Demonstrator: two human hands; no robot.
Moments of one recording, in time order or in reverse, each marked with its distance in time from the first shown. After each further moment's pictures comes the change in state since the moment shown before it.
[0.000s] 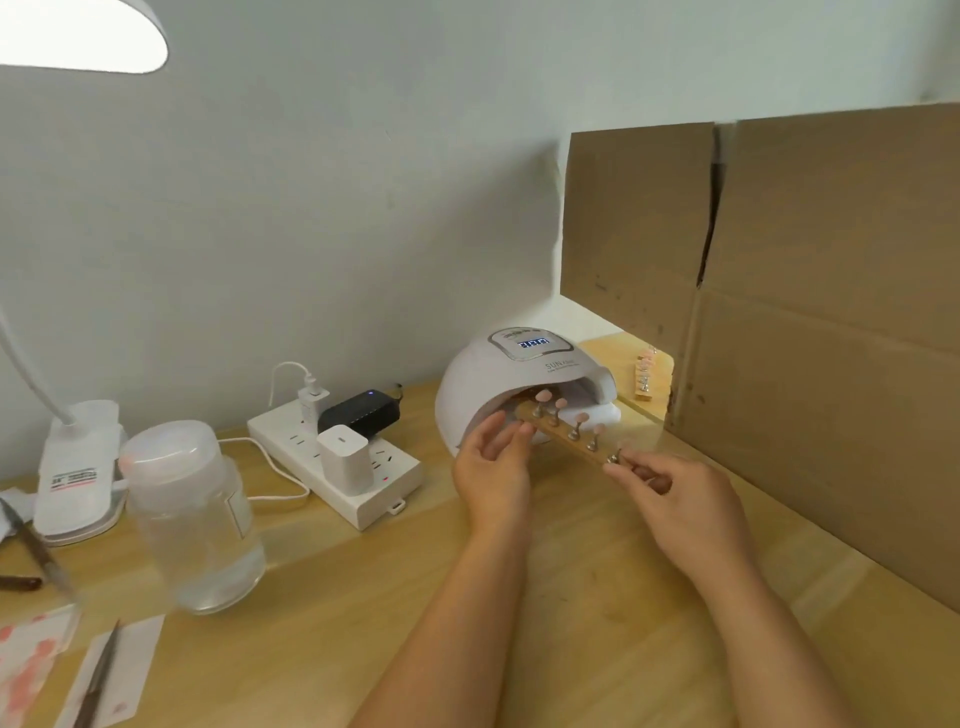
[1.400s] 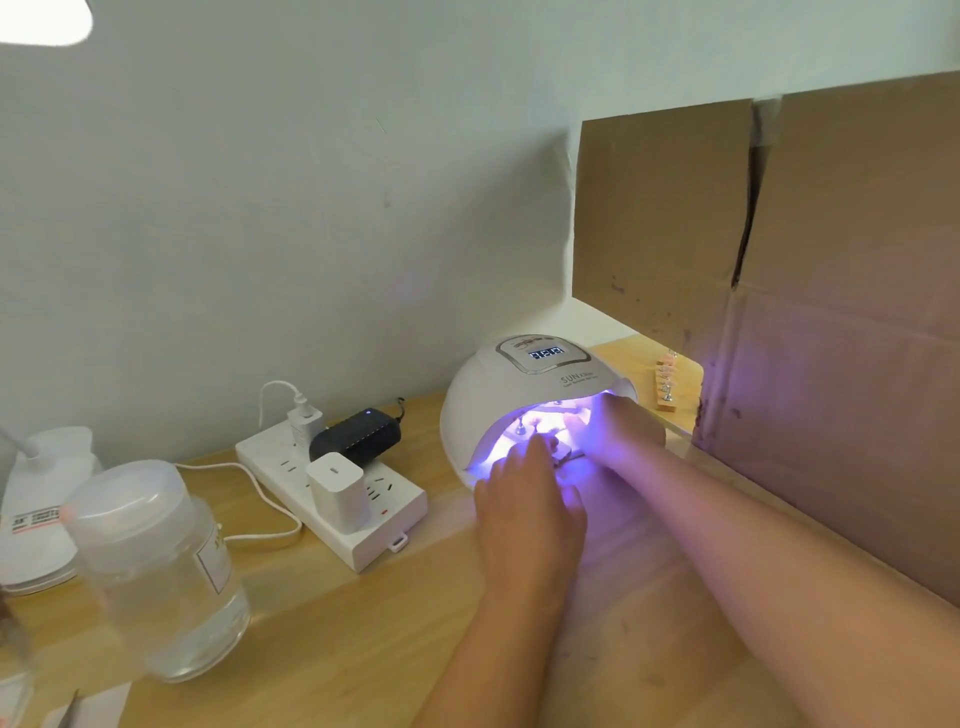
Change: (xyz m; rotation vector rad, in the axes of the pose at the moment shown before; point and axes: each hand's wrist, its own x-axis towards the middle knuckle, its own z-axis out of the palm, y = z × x) left_hand 0.011 -0.017 -0.006 1.243 -0.178 0.571; right_hand 0.116 -0.014 0.074 -0.523 -0.270 0.087
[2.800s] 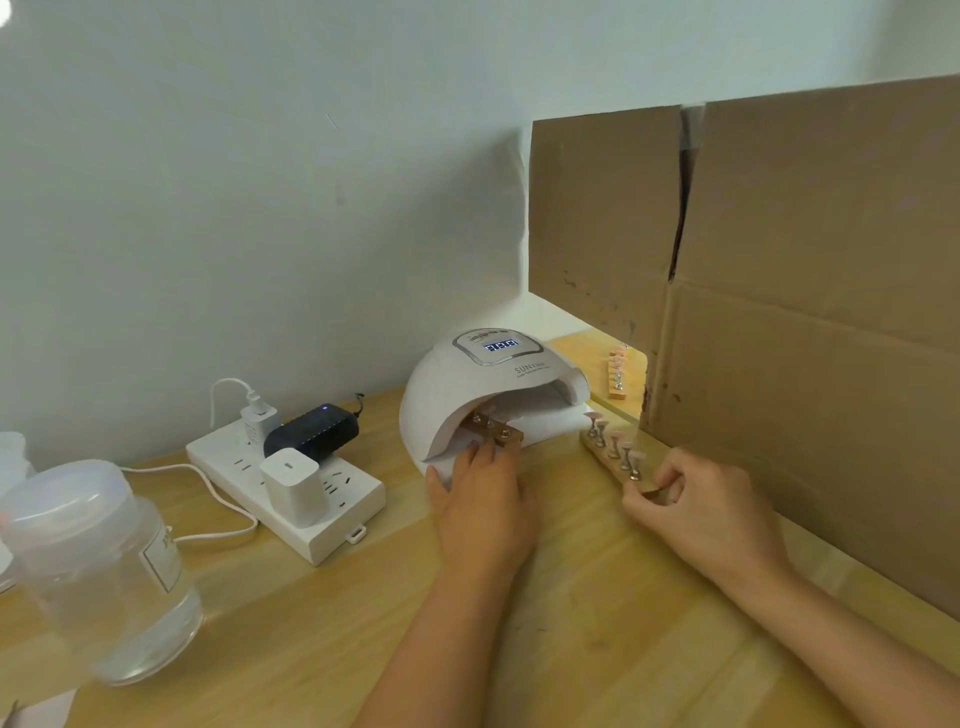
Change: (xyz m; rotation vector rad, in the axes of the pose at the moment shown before) left_hand 0.000 -0.005 0.006 0.167 -0.185 0.002; right_hand -0.114 0.084 -0.031 0.244 0.274 0.030
